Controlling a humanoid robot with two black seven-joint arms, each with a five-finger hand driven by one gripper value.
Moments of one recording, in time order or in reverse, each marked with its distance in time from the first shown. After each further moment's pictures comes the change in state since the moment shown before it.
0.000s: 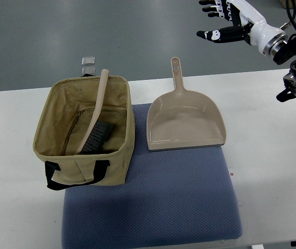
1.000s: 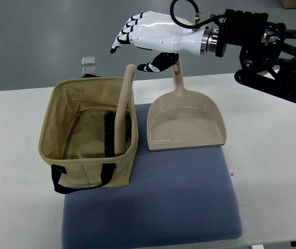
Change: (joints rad) left arm 0.000 0.000 0.000 0.000 0.000 0.000 0.000; right arm 0.465 0.128 -0.479 0.095 -1.023 -0.113 0.093
